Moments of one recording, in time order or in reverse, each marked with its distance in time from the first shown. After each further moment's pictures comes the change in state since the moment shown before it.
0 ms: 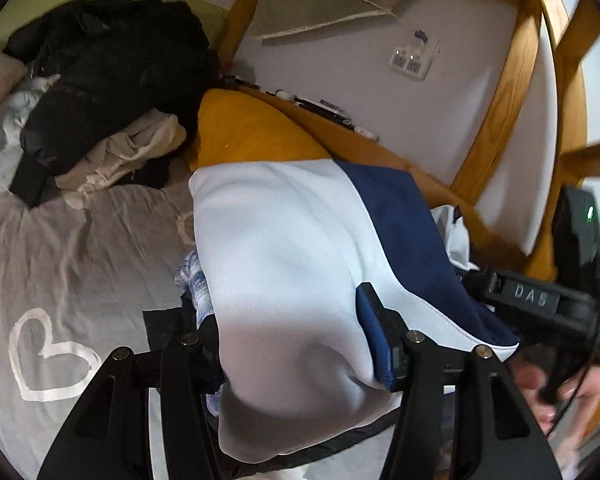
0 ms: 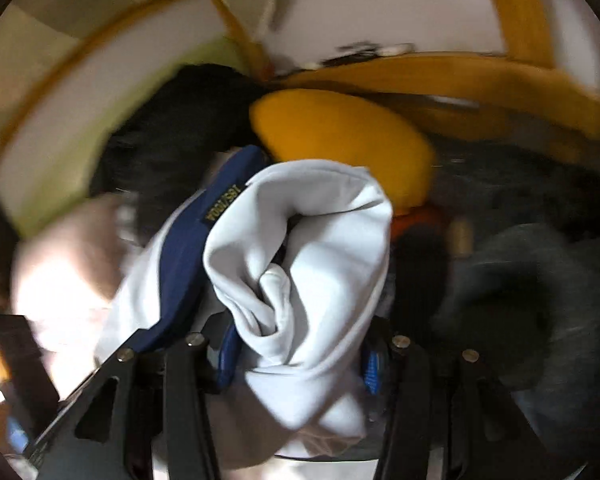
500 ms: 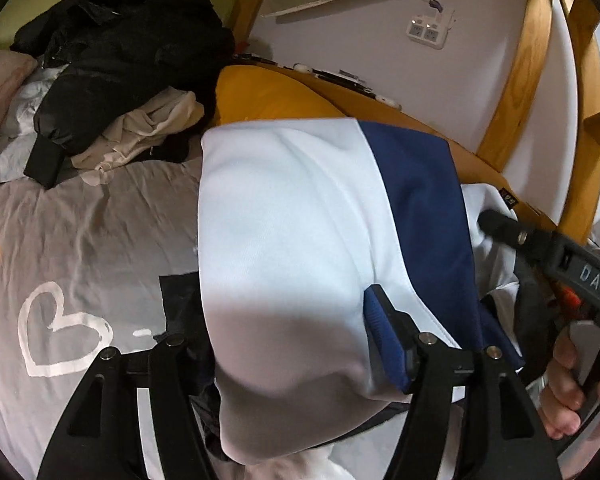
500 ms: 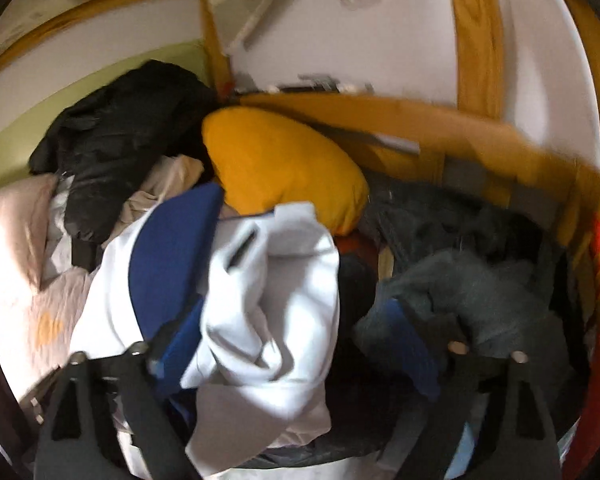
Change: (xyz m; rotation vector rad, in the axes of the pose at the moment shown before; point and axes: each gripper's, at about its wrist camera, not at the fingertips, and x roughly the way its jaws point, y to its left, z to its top) left arm 0.014 0.003 -0.030 0.014 0.085 0.070; right arm -0.023 0.007 -0.023 -0.159 -0.190 -0.212
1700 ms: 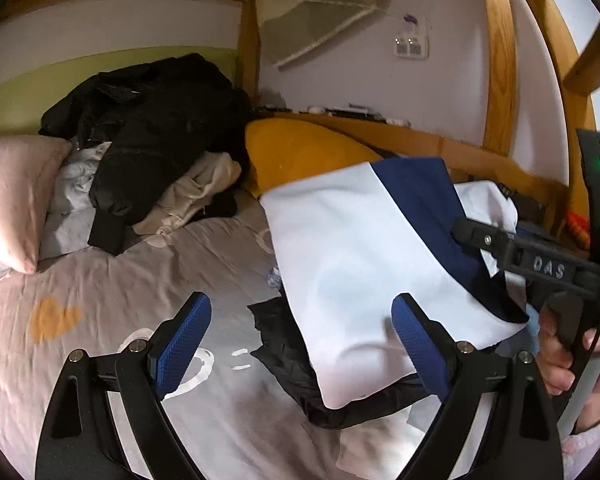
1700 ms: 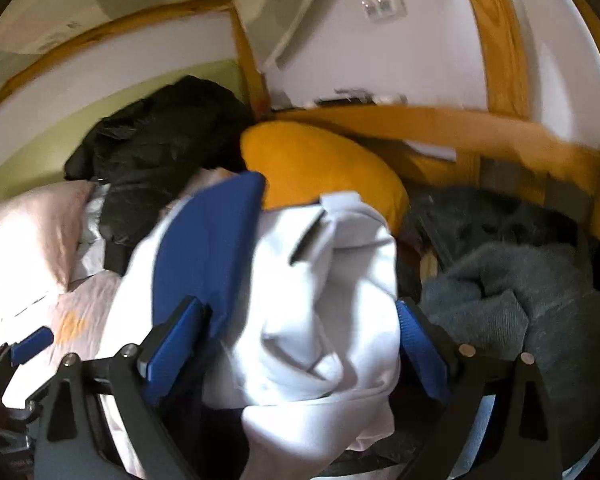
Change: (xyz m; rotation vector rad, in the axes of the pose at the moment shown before) left arm -0.073 0.010 -0.011 0.179 -0.160 0.171; right arm 0.016 0.017 -0.024 0.004 -0.061 0.155
